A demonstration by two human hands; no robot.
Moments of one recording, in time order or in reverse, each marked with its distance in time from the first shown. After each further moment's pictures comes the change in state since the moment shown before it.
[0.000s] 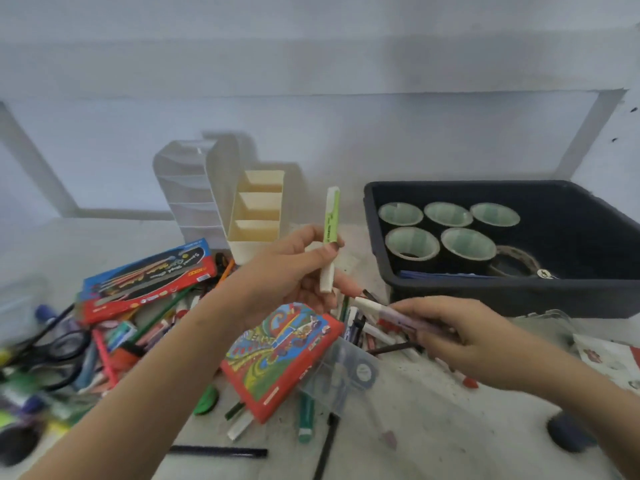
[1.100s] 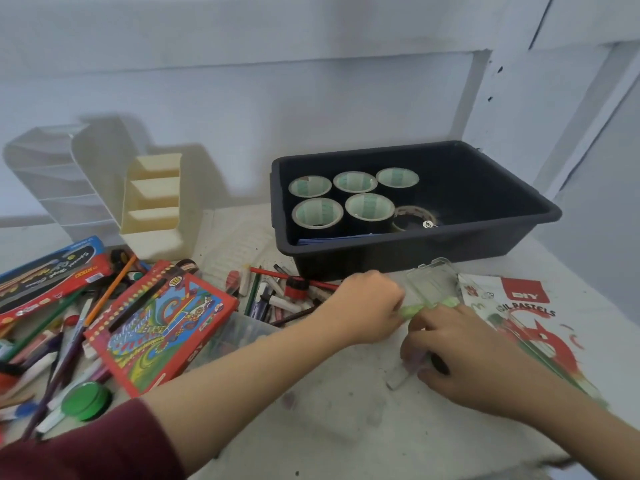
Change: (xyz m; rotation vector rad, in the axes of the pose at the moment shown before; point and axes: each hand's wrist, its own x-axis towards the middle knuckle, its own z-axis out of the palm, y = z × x) left_hand 0.090 -0.078 0.179 1.383 -0.216 0.521; right_hand -0.102 0.093 0.017 -0.483 0.093 0.055
